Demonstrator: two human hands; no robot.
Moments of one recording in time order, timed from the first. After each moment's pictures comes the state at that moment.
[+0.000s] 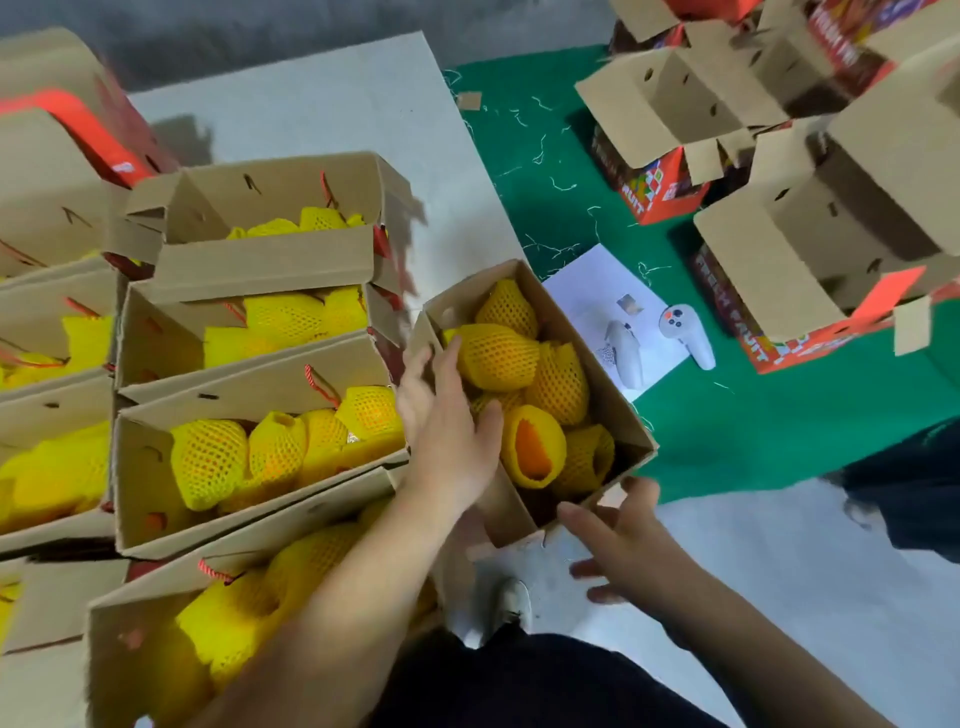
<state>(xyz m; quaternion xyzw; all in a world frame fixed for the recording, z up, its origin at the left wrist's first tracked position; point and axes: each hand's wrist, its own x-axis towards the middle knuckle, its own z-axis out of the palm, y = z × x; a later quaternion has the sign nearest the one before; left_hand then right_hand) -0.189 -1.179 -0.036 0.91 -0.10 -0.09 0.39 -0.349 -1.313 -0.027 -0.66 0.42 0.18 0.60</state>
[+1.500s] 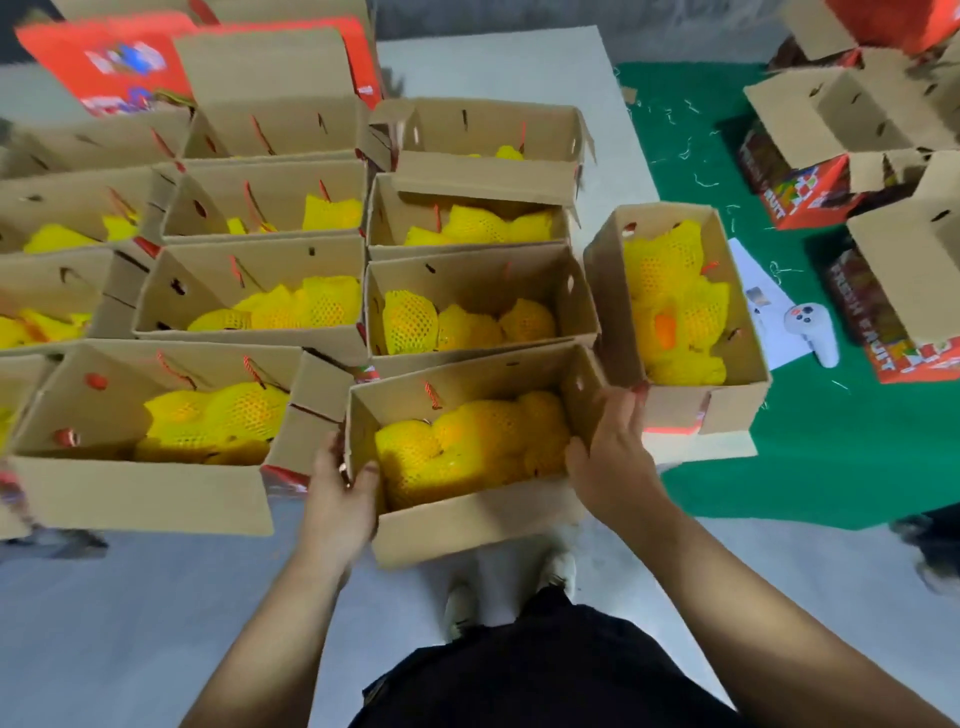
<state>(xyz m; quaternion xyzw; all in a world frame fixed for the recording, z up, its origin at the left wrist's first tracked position) -0.309 -0.843 -0.058 0.85 0.18 -0.11 0.49 -0.336 -1.122 -0.028 -0.88 0.24 0.09 0.41</state>
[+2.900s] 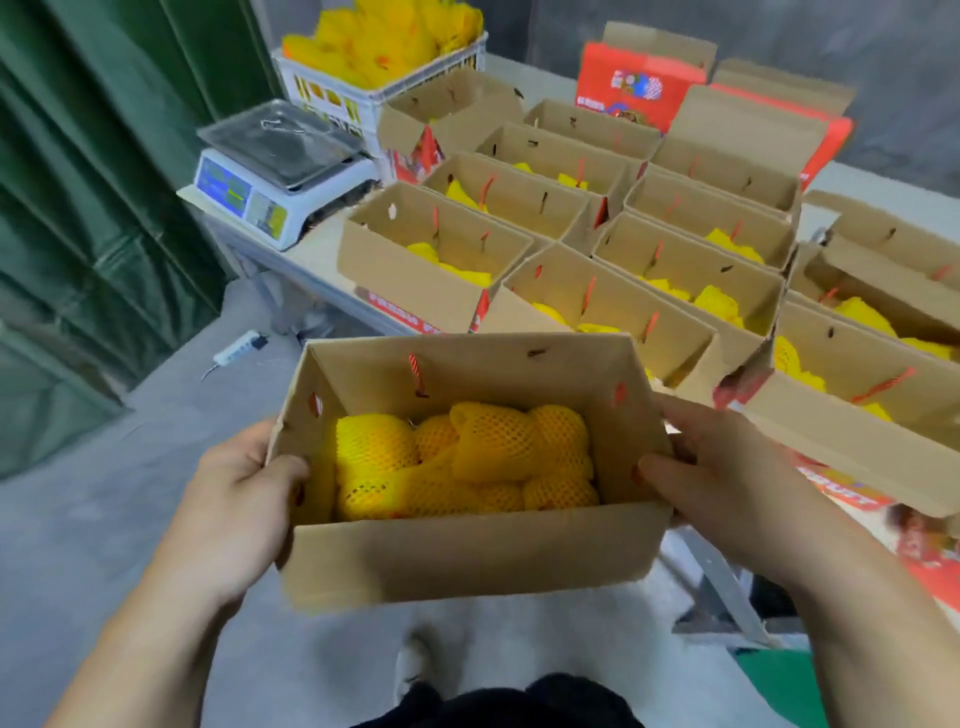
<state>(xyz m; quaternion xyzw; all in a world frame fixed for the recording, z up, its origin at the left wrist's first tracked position) -0.579 -0.506 0.078 0.75 0.35 0.10 0.56 -0.420 -0.814 0.127 -0.90 -0.18 0.22 0.34</state>
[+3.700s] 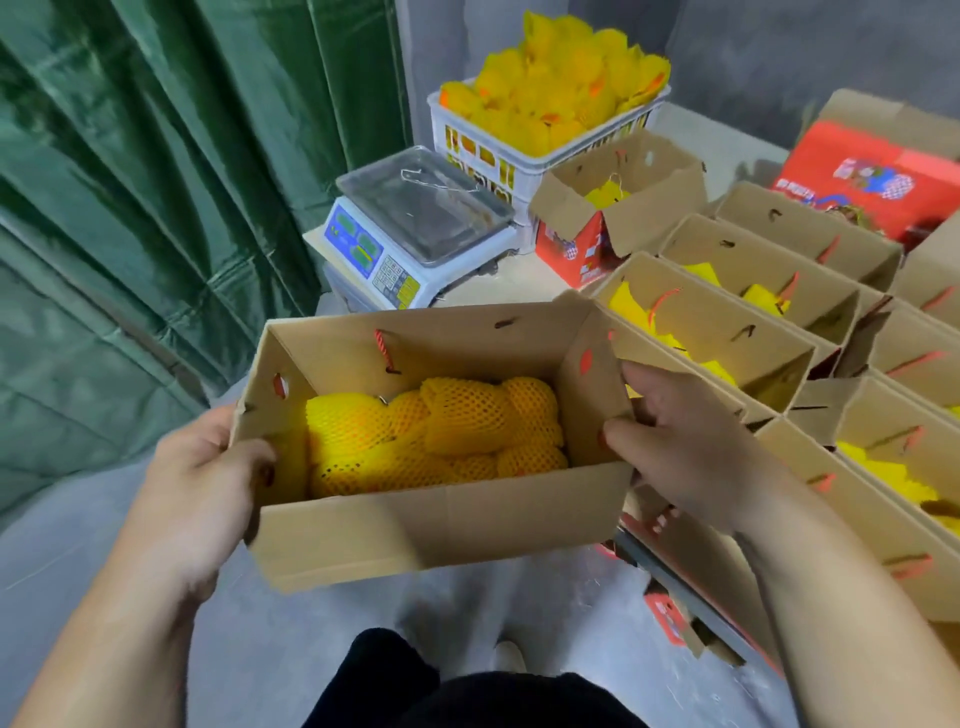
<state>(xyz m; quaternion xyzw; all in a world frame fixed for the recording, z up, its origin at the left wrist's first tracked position) -0.474 -0.222 0.086 0.67 0.47 0.20 0.53 -0.238 -0.484 0.118 -0.84 -0.30 0.26 0.38</state>
